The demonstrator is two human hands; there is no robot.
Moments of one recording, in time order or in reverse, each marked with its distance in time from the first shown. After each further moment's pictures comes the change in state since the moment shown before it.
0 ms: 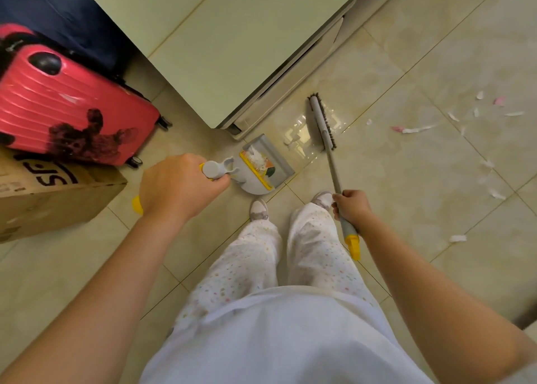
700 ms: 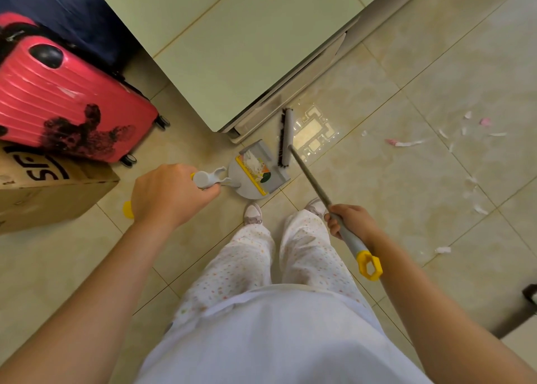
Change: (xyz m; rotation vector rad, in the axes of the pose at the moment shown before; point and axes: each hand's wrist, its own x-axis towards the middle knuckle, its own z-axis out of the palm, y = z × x) left_hand 0.003 -0.035 0.007 -0.036 -0.006 -0.012; right_hand -0.044 -0.019 -0.007 0.424 -0.293 0.176
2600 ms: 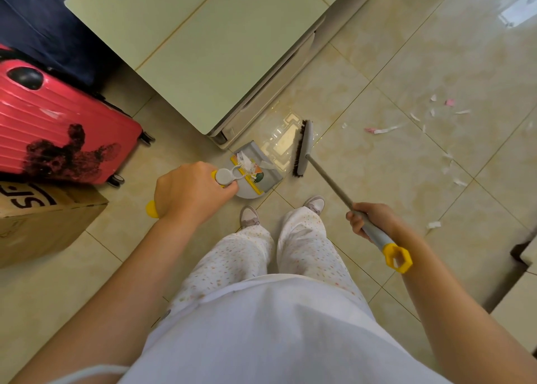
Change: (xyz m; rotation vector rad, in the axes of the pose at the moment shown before) left_hand -0.022 0.003 0.013 -0.033 0.016 0.121; right_hand -0.034 0.043 -0.034 0.252 0.079 0.047
